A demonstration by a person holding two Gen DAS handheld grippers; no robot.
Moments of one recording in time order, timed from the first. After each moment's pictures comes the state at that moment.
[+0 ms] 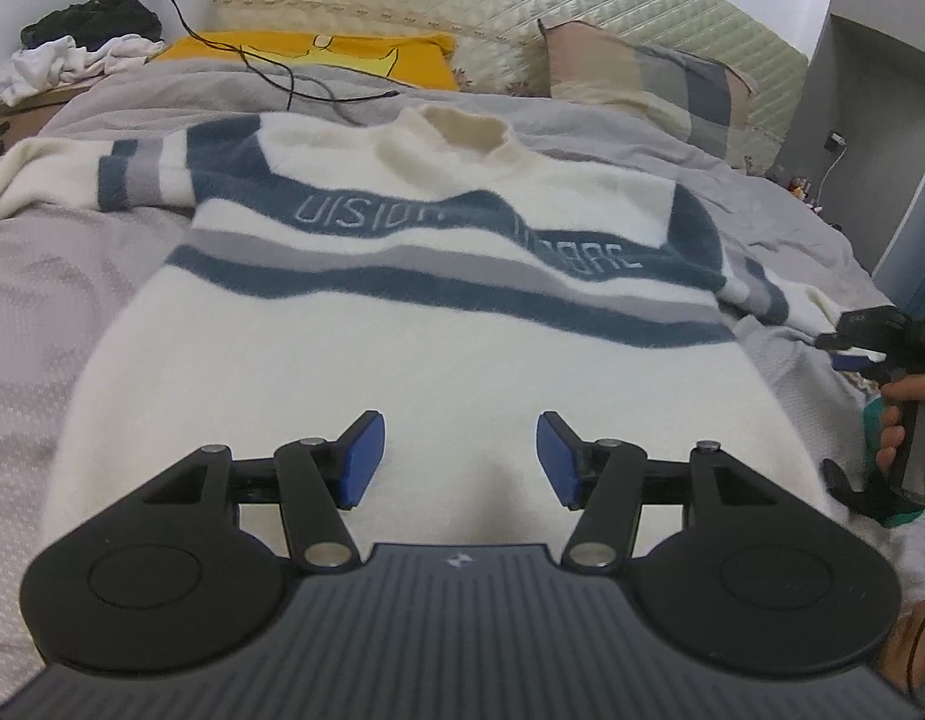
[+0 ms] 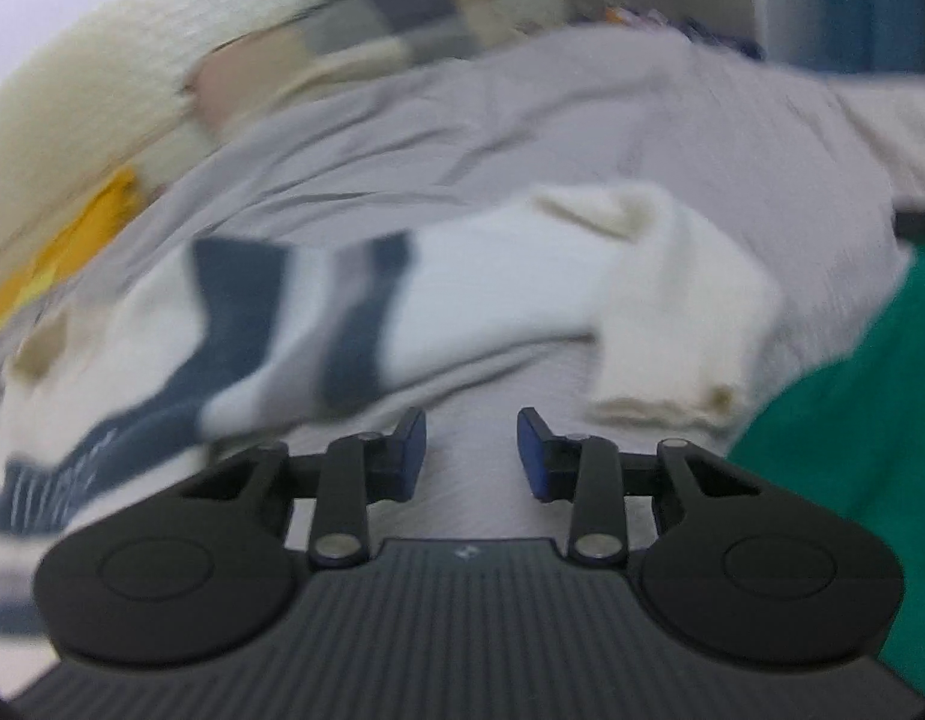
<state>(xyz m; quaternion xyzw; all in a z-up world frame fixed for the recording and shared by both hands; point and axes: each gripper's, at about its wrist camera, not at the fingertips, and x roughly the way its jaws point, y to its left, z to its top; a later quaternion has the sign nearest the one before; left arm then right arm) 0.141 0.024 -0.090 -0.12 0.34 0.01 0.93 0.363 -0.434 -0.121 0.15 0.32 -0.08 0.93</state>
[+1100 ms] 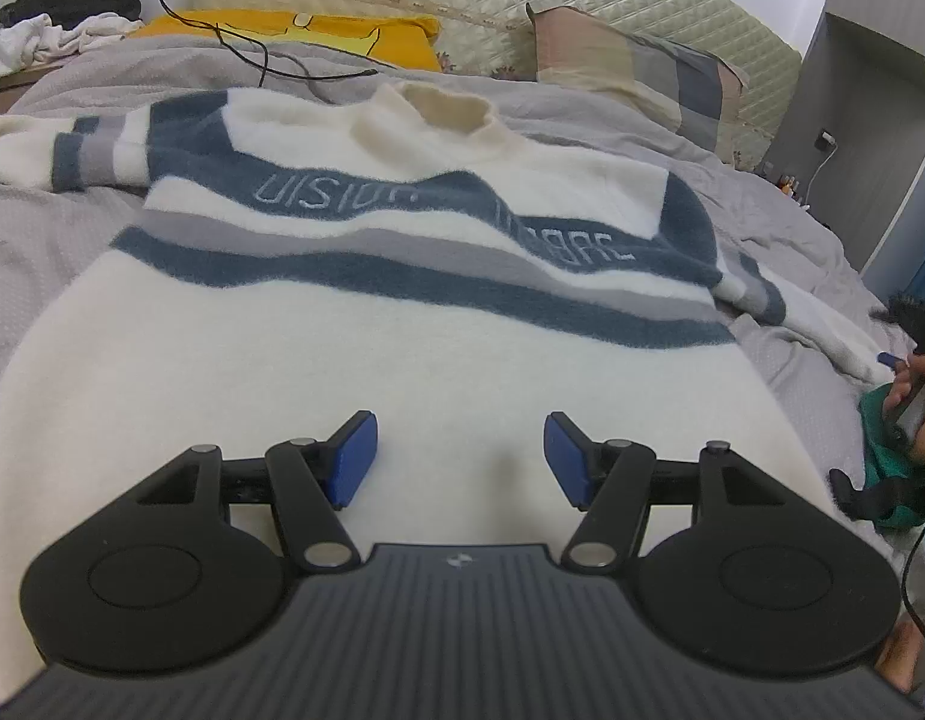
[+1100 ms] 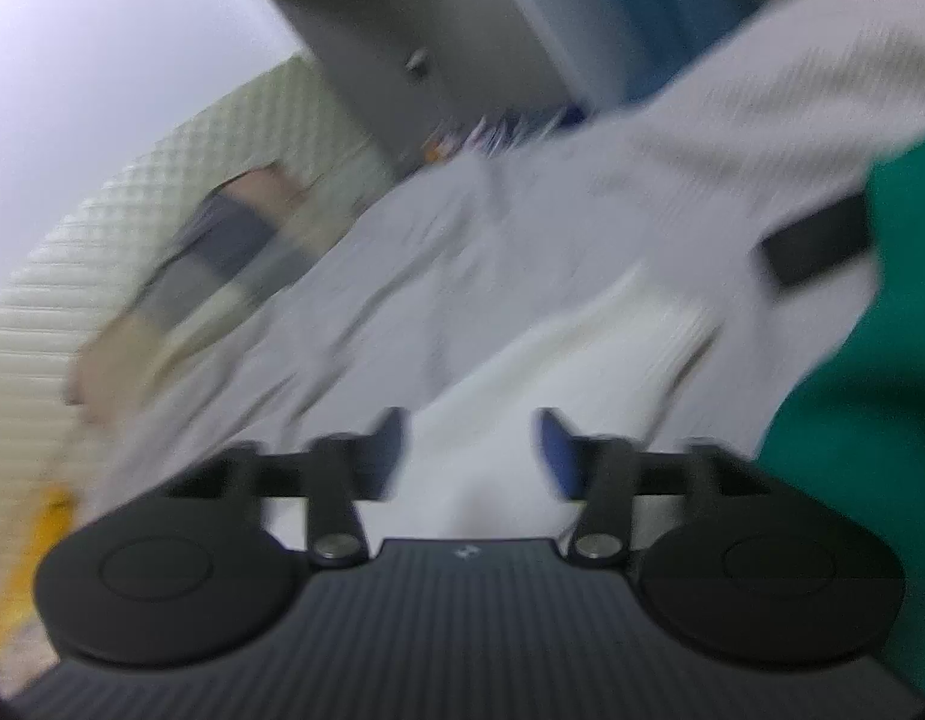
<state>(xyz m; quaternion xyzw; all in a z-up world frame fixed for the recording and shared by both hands) 0.174 0.019 -0.112 -0.13 0.35 -0.02 0.93 0.381 -0.573 -0.127 0.34 0.15 -0.17 0.91</state>
